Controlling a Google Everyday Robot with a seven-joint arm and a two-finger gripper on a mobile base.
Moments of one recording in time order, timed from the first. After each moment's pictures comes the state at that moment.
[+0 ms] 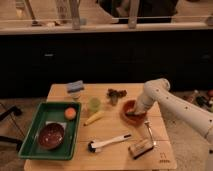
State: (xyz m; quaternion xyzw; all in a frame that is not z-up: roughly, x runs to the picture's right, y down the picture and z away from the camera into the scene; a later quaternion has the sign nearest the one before) arm 0.206 0.140 0.886 -0.28 -0.11 -0.02 0.95
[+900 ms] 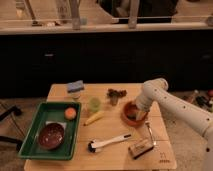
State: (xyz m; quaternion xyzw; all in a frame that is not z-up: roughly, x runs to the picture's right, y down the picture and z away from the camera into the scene) arm 0.202 0.143 0.891 -0.29 -0.11 -0.02 0.95
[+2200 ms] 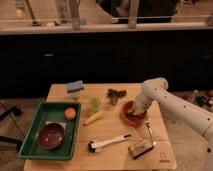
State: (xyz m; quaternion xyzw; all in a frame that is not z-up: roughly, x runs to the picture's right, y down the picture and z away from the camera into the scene) arm 0.195 0.136 0.882 -0.28 -0.12 -0.03 0.95
